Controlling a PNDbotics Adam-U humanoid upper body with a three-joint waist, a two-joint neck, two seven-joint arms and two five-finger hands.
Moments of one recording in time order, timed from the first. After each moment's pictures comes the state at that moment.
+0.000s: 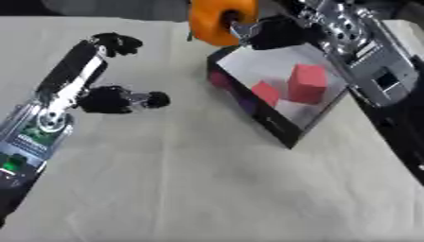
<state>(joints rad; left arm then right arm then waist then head) -0.72 0.34 -0.48 -1.64 -0.57 0.33 -0.04 -0.75 -0.68 0.28 -1.68 0.07 0.10 0.15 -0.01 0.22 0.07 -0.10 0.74</state>
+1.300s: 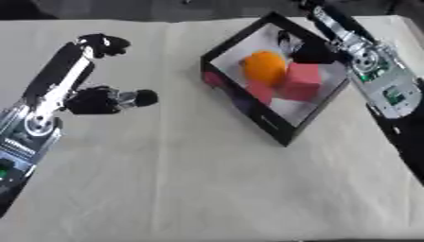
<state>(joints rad) -0.70 0.35 -0.48 -1.64 -0.56 0.33 -0.03 -0.67 -0.69 0.22 -1.45 0.25 0.04 0.09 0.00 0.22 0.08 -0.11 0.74</state>
